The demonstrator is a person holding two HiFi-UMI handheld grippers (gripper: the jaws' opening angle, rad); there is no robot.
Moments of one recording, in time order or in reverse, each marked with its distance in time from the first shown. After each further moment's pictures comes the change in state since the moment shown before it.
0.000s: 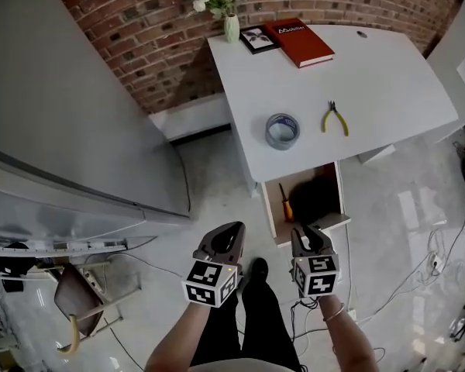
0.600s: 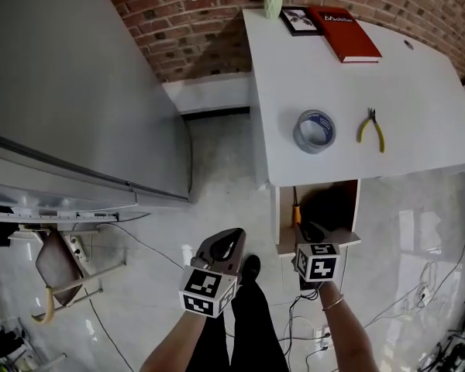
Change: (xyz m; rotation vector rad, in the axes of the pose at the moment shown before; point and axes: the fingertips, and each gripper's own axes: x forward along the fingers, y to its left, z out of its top) left arm 0.020 0.032 -0.053 -0.105 0.030 0.129; right arm 0.111 -0.026 -0.044 -0.064 0.198 0.076
